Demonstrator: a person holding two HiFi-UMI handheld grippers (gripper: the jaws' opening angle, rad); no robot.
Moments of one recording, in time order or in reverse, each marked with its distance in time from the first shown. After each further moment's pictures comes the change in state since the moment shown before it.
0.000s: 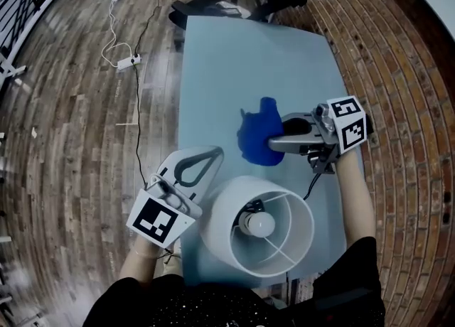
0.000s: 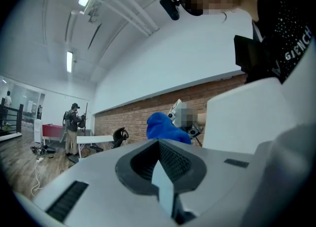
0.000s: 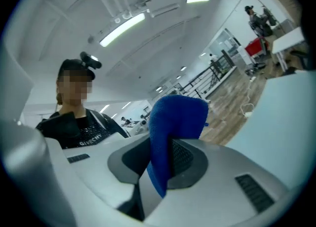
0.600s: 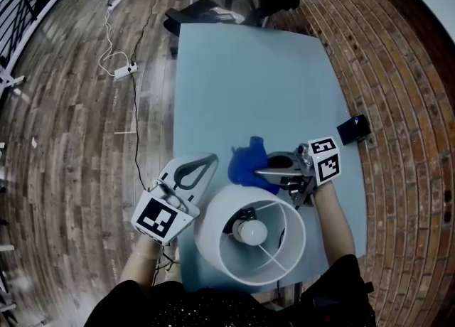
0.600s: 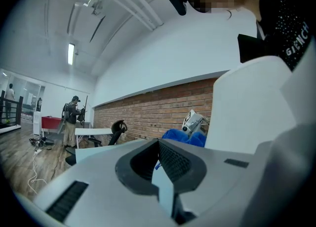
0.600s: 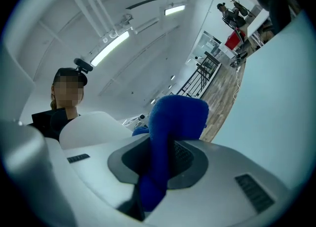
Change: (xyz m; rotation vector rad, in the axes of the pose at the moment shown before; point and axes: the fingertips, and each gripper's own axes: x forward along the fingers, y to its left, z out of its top) left arm 0.014 -0.001 -0.035 -0.041 0.060 -0.014; right arm 0.007 -0.015 -0.076 0.195 -0.177 -0.014
